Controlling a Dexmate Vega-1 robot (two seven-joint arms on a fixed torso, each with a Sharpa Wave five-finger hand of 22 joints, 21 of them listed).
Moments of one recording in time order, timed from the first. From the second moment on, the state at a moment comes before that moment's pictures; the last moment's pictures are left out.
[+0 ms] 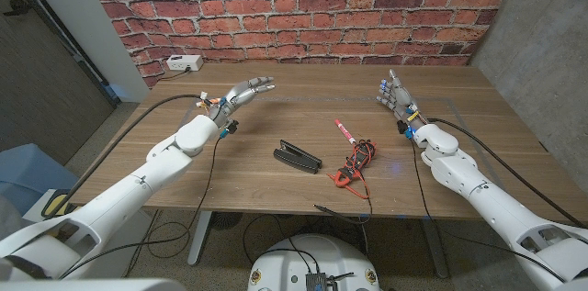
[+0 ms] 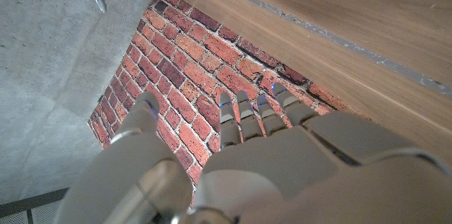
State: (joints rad) left arm 0.77 0.70 0.51 -1.42 -0.13 -0.32 0.04; left_hand 0.31 -0.08 0.58 -0.16 0.17 0.28 -0.06 0.20 0.20 0.22 -0.06 0.21 0.21 0.07 -0.04 0.17 0.17 0.13 -0.03 0.18 0.17; right arm -0.79 -0.53 -0.39 -1.22 0.62 0.26 0.06; right_hand 0.31 0.06 -0.18 -0.02 0.23 0.12 0.03 0.19 0.19 0.14 0.03 0.20 0.27 0.12 -0.03 0.19 0.29 0.23 0.08 0.19 0.17
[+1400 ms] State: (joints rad) left arm 0.77 0.75 0.55 -1.51 0.11 -0.26 0.09; left_hand 0.28 -0.12 0.52 -0.13 0.17 0.26 -0.07 0.19 0.20 0.22 -0.06 0.21 0.21 0.04 -0.04 0.17 0.17 0.11 -0.01 0.18 0.17; right arm -0.81 -0.55 -0.38 -1.25 0.61 0.26 0.02; right_hand 0.32 0.06 -0.18 -0.03 0.23 0.12 0.02 0.20 0.19 0.15 0.01 0.20 0.26 0.12 -0.04 0.19 0.26 0.23 0.08 0.19 0.17
